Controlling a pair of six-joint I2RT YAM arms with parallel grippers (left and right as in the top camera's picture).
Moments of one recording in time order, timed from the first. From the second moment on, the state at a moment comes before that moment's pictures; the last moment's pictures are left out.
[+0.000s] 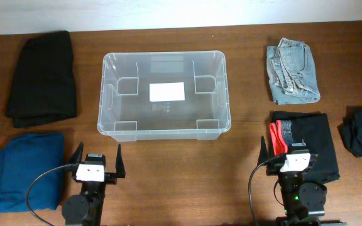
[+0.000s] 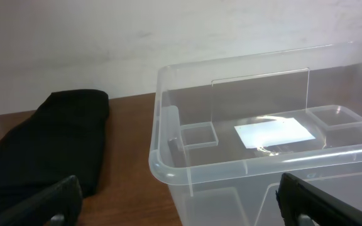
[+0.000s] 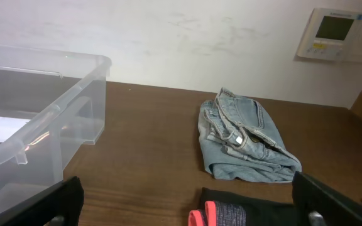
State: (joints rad) left arm 0.00 0.01 0.01 -0.07 0.06 0.11; right arm 0.00 0.01 0.01 -0.08 0.01 -0.12
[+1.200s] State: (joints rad) left arm 0.00 0.01 0.01 -0.07 0.06 0.11; right arm 0.00 0.01 0.01 -0.08 0.01 -0.12
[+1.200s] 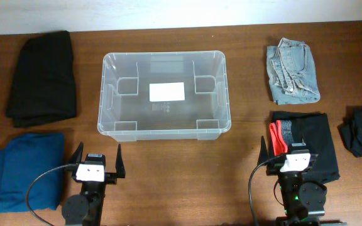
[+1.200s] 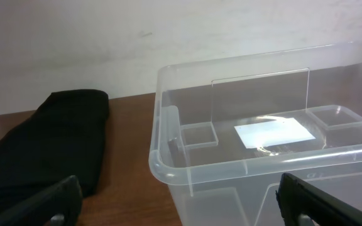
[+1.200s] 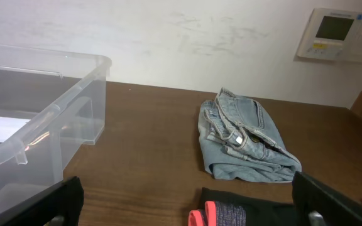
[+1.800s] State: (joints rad) left arm 0.00 0.01 0.01 0.15 0.06 0.11; right arm 0.00 0.01 0.01 -0.08 0.01 -0.12
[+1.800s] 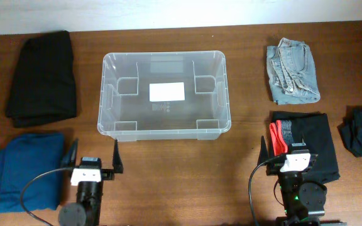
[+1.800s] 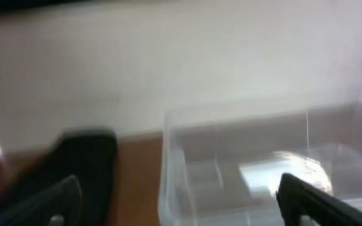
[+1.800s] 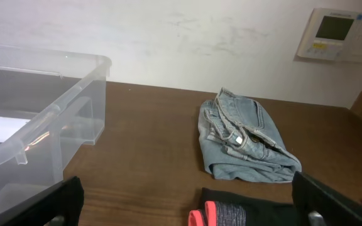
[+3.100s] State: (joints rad) left arm 0.13 1.08 1.31 -0.88 0.04 0.19; right arm 0.00 0.01 0.01 -0.08 0.01 -0.12
